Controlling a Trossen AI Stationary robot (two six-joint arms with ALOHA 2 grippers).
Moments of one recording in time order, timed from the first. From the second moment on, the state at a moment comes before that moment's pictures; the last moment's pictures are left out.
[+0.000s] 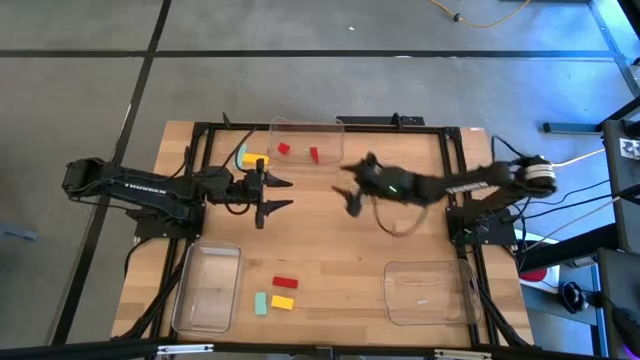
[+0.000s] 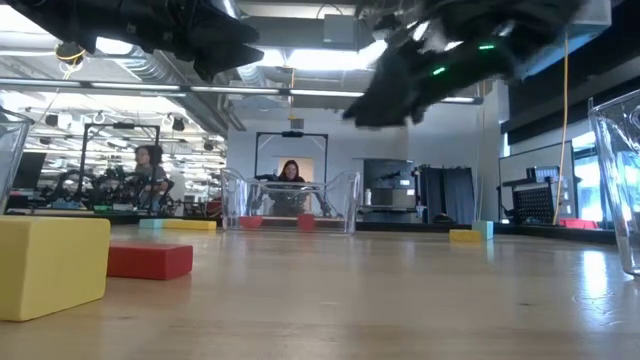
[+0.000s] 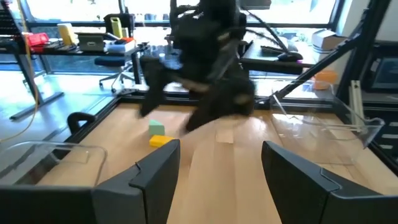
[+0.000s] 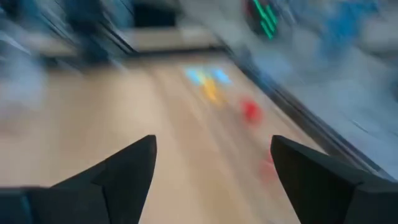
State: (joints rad) left arm 0.02 0.97 0.45 0.48 -0.08 -0.03; right arm -0.07 1.45 0.65 0.53 0.27 0.02
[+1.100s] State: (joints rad) left arm -0.08 1.00 0.53 0.33 -0.05 -0.13; right arm 0.05 1.35 0.43 1.17 0.06 -0.09
